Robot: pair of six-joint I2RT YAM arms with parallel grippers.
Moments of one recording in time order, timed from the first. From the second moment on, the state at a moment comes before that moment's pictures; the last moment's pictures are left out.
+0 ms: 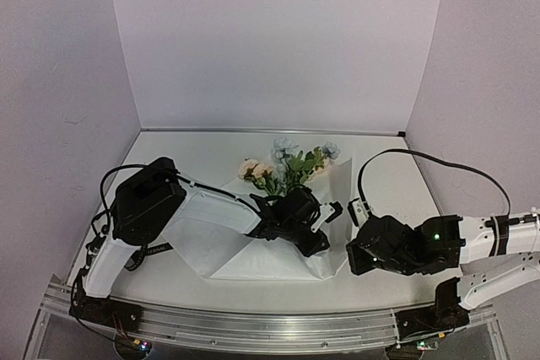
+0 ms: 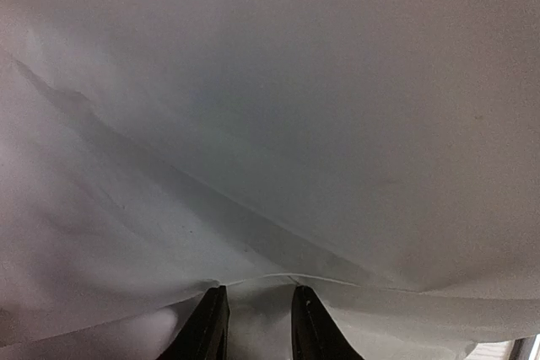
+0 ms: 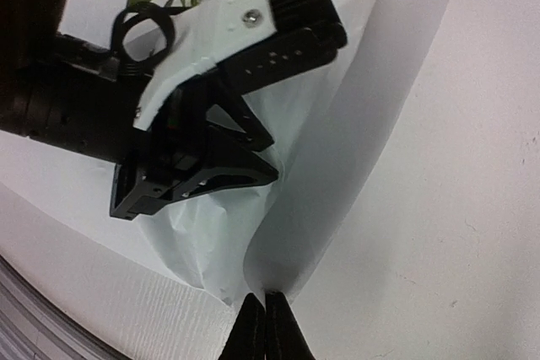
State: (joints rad) left arm -1.15 2.31 1.59 -0.05 0.16 -0.15; right arm 1.23 1.07 0.62 -0.52 0.50 0.75
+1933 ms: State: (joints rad) left arm -1.02 1.65 0.80 -0.05 0.43 -0.53; right arm 1.26 1.06 0.60 -0.68 0.71 0.74
